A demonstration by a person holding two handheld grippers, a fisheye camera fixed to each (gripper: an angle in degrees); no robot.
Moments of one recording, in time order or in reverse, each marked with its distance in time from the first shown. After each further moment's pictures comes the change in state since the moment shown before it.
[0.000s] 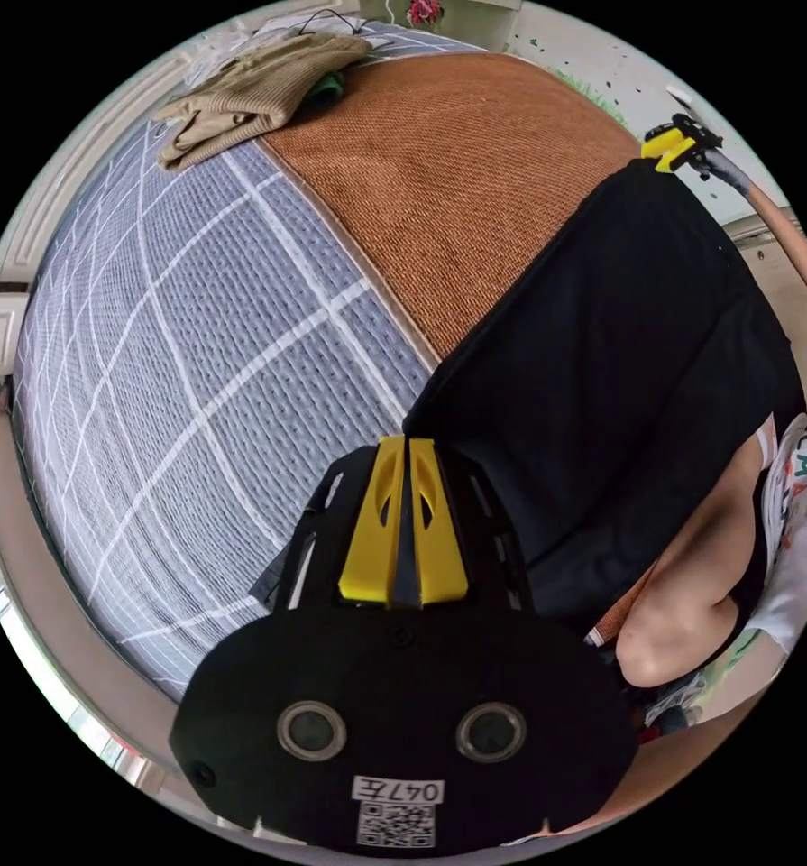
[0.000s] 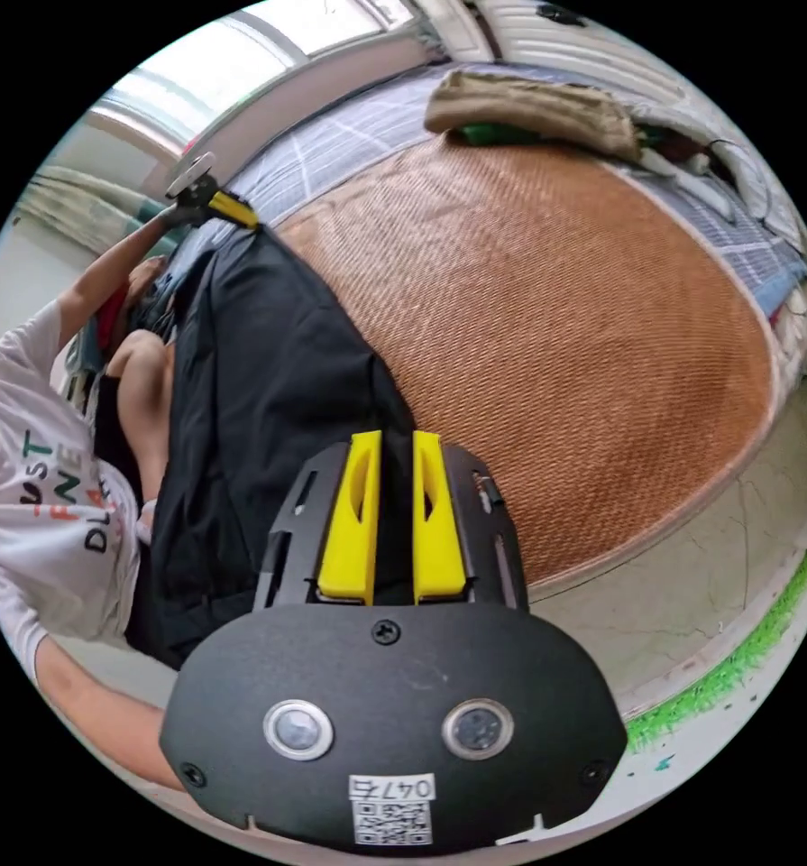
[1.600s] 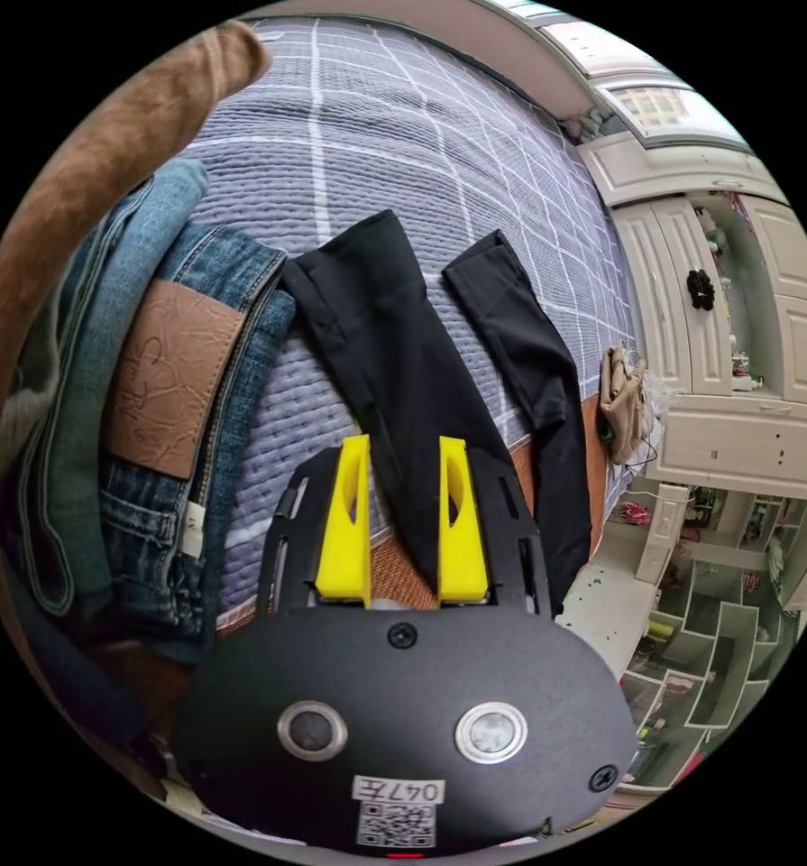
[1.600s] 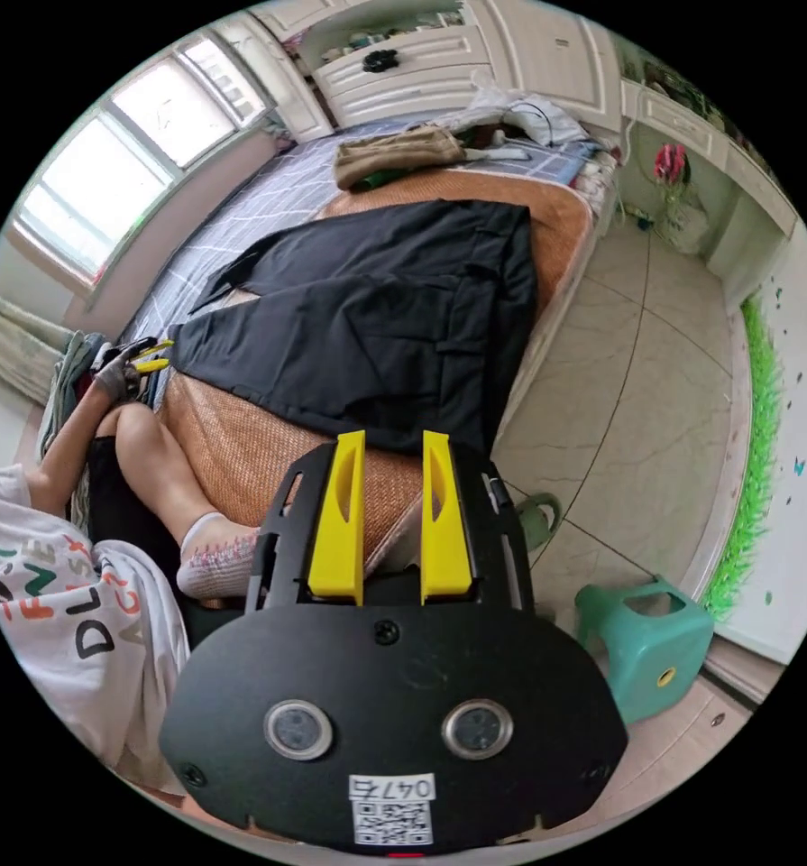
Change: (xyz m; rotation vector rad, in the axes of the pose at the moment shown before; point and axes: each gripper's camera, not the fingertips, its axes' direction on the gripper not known) left arm 0.398 0.989 0.519 0.560 0.589 -1.733; right arm -0.218 0.239 0.027 0.261 0.195 0.483
